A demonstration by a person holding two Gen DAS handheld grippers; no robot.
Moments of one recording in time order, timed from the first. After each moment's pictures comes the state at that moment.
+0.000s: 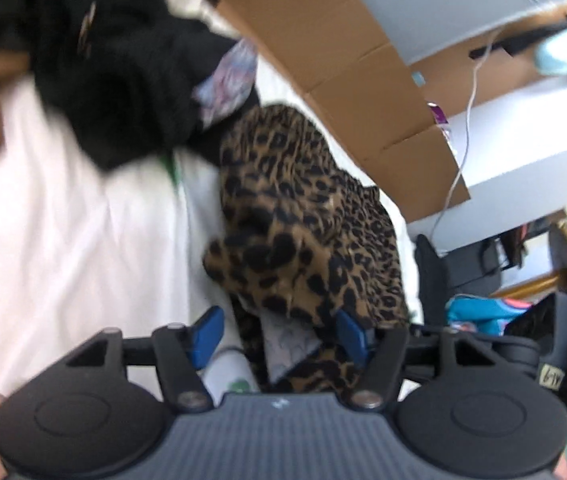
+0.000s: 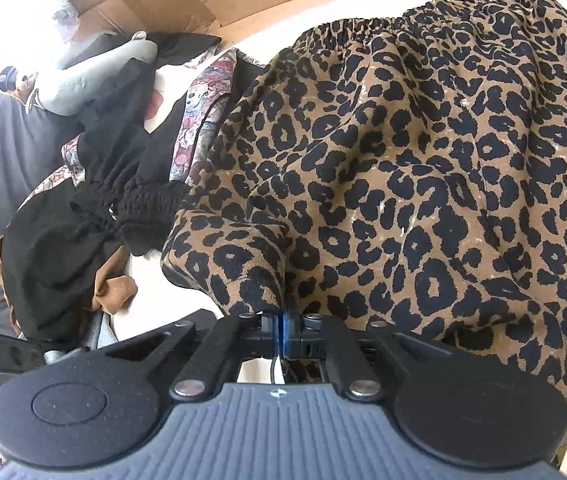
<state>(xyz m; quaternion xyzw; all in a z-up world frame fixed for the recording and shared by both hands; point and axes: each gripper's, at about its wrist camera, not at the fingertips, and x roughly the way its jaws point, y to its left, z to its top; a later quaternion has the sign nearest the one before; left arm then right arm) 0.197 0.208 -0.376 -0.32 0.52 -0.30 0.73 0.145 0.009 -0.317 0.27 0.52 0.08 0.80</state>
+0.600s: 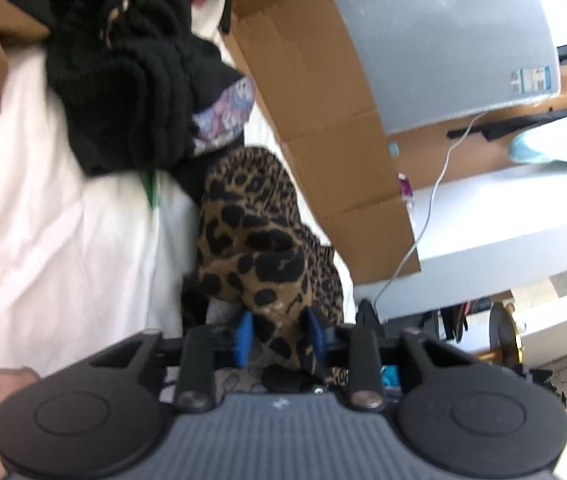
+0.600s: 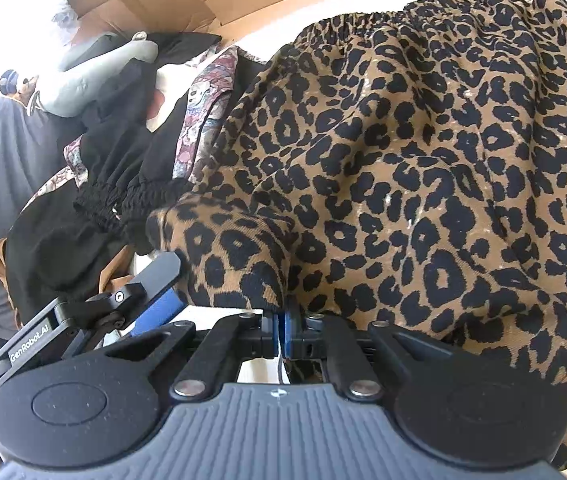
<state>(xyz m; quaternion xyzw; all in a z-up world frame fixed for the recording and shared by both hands) 0.197 0.226 -0.382 -0.43 0.44 -0.29 0.73 0.144 0.014 -0.320 0.28 0.52 0.08 0.80</state>
